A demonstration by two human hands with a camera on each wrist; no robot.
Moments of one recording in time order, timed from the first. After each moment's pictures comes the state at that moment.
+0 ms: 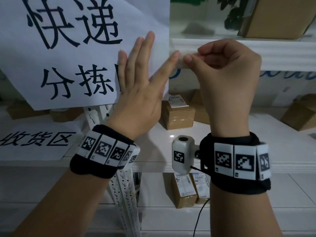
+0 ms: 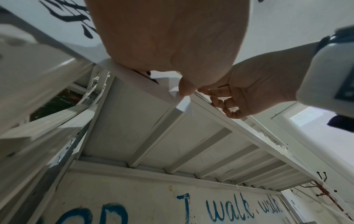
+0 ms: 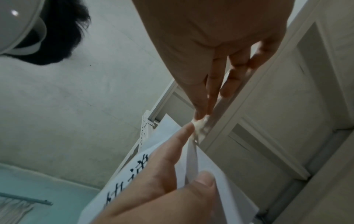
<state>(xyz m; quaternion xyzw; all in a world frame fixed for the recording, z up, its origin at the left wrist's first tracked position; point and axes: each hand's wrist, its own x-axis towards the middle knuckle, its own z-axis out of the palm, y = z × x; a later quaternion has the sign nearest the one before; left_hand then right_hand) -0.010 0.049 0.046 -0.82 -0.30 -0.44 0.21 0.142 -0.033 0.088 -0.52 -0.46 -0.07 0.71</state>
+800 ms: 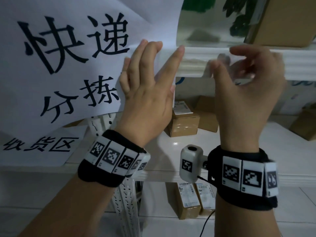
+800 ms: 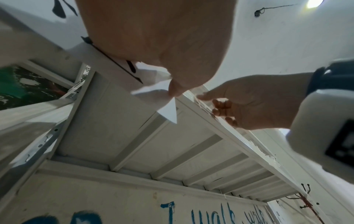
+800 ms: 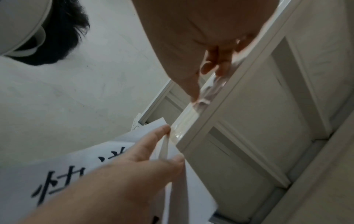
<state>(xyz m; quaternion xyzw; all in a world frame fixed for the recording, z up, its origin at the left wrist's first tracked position) 0.005 0.042 0.056 -0.79 -0.35 -0.47 0.18 0.157 -0.032 0.077 -0.54 -0.42 -0.18 0.71</state>
